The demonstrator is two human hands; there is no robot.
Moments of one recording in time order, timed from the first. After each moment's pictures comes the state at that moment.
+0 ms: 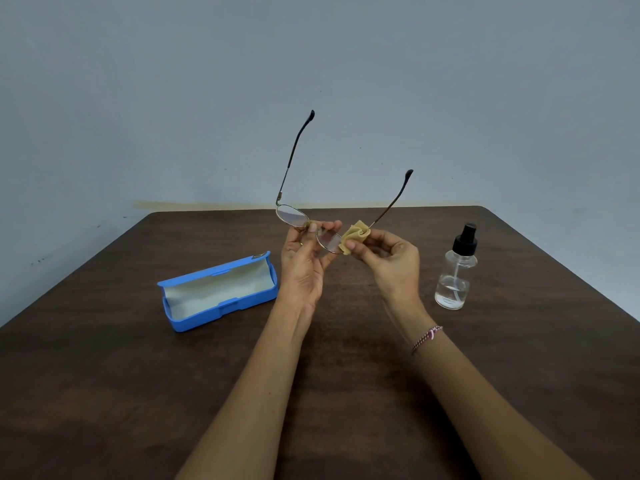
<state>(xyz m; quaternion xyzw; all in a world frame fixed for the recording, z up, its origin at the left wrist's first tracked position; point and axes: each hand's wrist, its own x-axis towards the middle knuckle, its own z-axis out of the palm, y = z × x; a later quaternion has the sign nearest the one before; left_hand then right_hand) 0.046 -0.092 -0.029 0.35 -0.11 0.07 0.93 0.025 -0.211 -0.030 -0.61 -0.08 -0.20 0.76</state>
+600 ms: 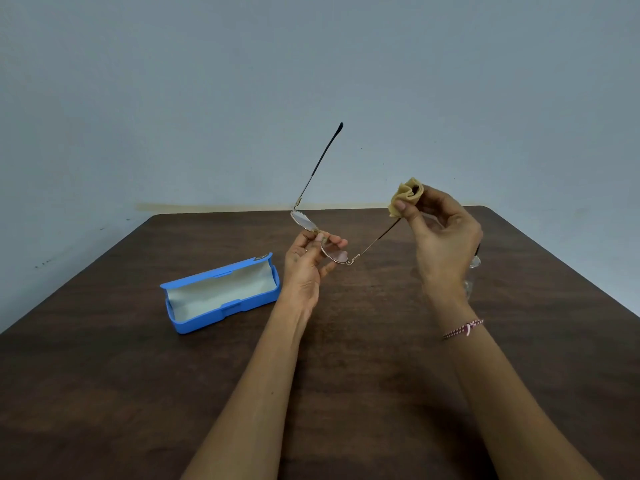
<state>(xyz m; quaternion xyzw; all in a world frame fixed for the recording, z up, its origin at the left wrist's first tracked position) 0.053 -0.086 -0.038 0.47 -0.06 0.06 0.88 0.011 -0.239 0.014 -0.58 -0.07 -0.39 0.71</state>
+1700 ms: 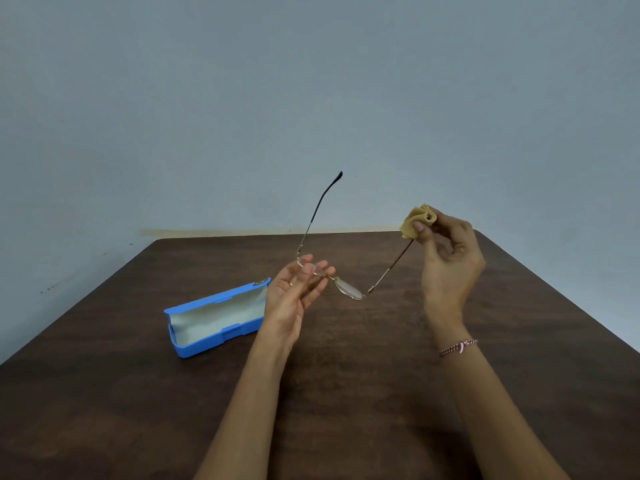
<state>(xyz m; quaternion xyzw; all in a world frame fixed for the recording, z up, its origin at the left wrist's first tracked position) 0.023 -0.070 -0.029 0.45 -0.06 0.04 0.89 0.011 -0.256 0.016 -0.57 -0.05 -0.50 0.65</state>
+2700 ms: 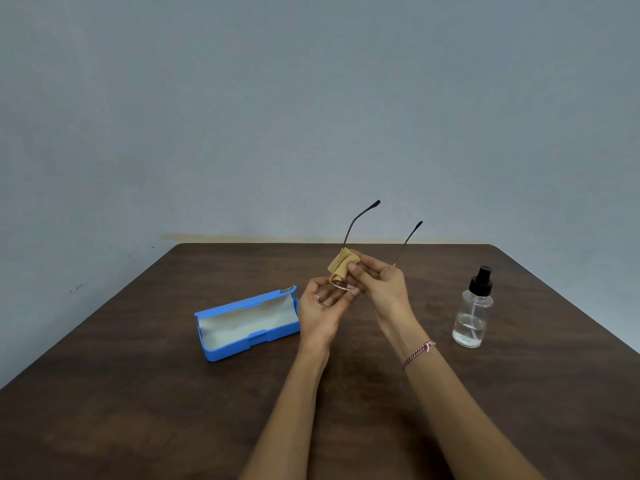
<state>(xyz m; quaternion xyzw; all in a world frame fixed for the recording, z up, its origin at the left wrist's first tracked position) 0.025 -0.075 -0.044 0.57 -0.02 0.12 0.81 0.034 -0.175 -0.005 -0.56 -0.06 -0.07 0.82</state>
